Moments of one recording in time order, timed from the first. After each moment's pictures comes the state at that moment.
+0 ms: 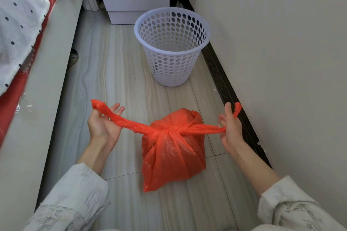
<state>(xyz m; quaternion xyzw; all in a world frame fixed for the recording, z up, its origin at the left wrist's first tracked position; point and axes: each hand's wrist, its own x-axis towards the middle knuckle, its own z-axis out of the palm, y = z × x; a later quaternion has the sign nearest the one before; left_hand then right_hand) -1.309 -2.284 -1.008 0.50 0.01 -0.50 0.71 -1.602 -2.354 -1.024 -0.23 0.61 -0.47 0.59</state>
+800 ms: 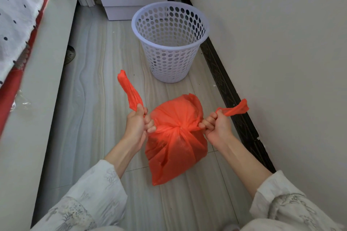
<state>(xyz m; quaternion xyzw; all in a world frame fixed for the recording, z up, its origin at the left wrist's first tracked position) -1.386 -2.295 -1.001 0.54 -0.09 -0.58 0.60 -1.572 -2.345 -1.013 -0.04 0.51 -0.47 0.72</state>
